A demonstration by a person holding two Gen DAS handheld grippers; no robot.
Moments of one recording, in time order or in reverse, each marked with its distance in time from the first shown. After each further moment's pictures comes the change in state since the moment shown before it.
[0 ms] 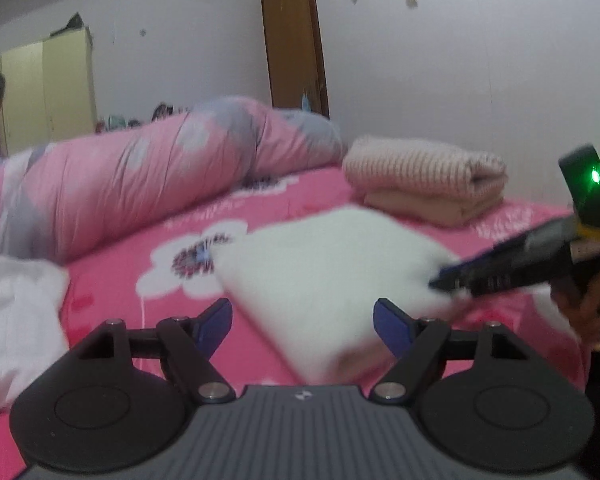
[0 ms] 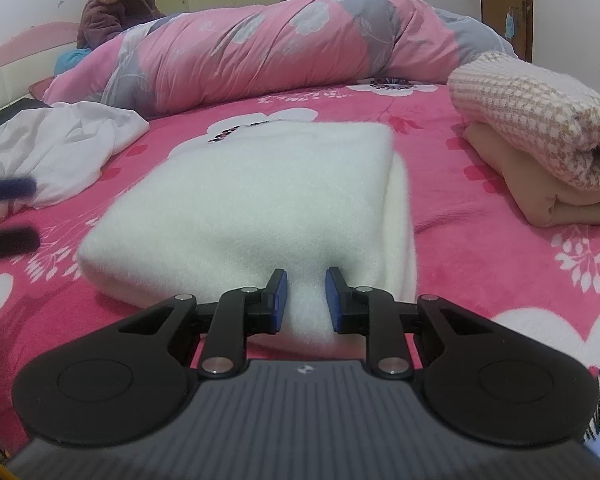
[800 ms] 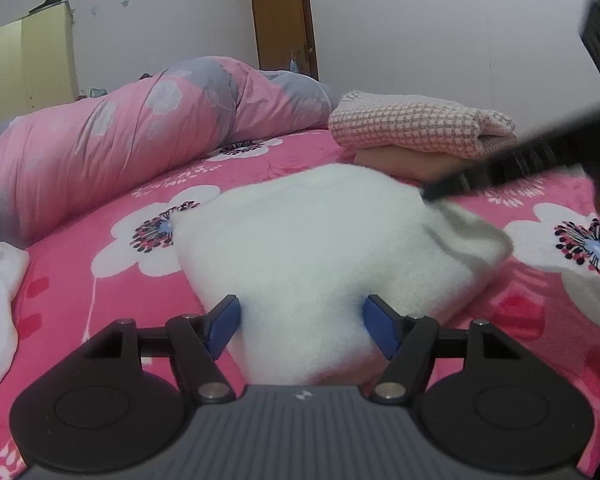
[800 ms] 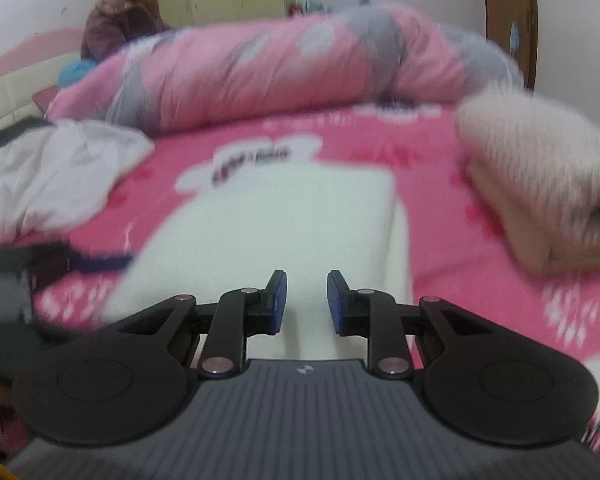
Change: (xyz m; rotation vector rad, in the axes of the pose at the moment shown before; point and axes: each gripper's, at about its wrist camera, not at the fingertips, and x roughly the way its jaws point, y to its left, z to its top) left arm 0.068 -0.021 -0.017 0.009 0.113 -0.030; right arm -0.014 0.007 0.052 -0.033 -0.045 0.000
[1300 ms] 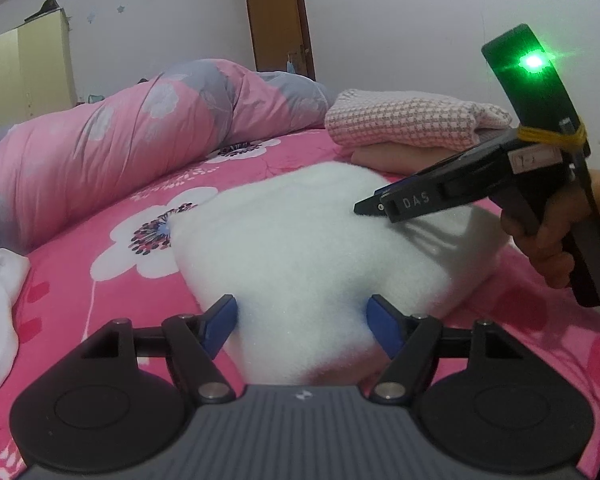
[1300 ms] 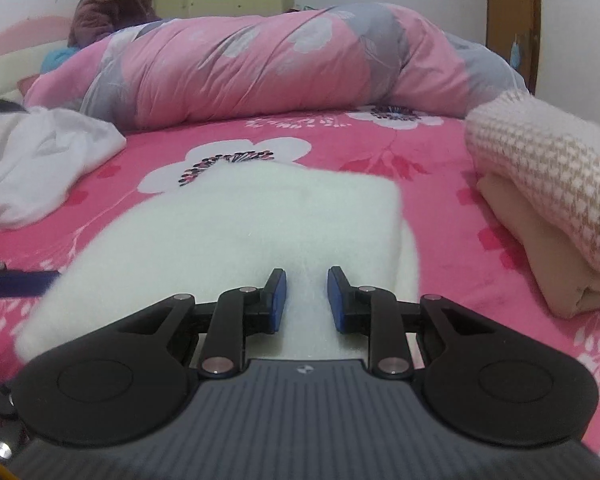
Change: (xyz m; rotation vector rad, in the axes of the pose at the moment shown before) left arm 0.001 -0.005 -0.004 0.022 -0.005 0.002; right arm 0.074 -0.008 -0.007 -0.051 -0.009 -0.042
